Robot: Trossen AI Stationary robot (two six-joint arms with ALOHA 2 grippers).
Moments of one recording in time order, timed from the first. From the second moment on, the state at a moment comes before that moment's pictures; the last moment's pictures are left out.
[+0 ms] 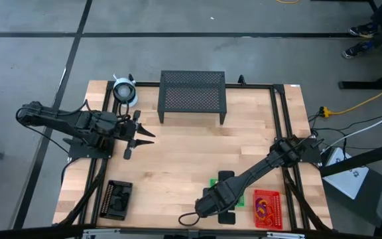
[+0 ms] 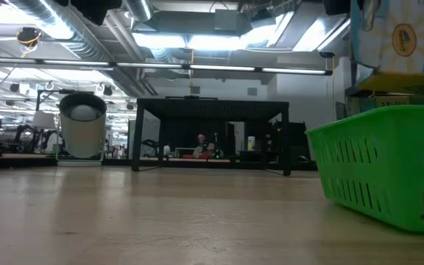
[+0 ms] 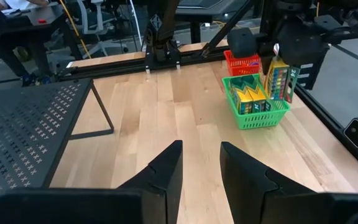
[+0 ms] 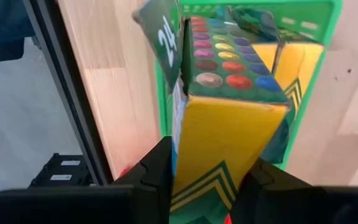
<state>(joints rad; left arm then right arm) -0.19 0.68 0.69 -0.30 -0.11 0.07 0.60 2.23 2.11 -1.56 -0.15 0.62</state>
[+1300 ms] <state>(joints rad) -0.19 0.68 0.69 -0.31 -0.11 0.07 0.61 2.24 1.90 -1.45 -0.19 0.56</state>
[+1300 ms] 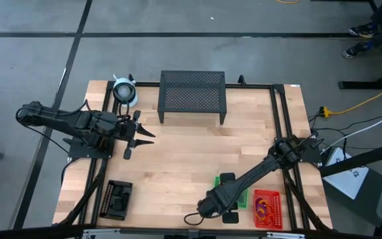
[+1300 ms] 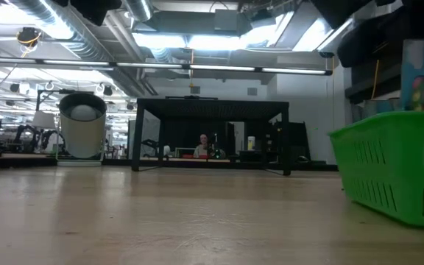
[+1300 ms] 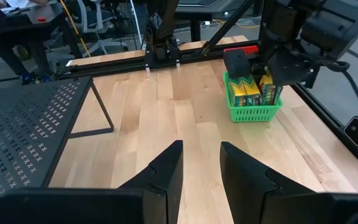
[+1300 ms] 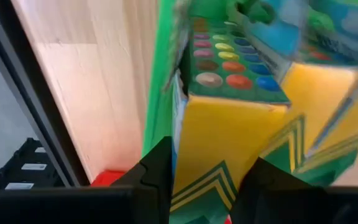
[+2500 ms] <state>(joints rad) -0.19 0.68 0.69 -0.31 -0.11 0.07 0.60 2.21 2.02 -1.55 -0.10 0.75</state>
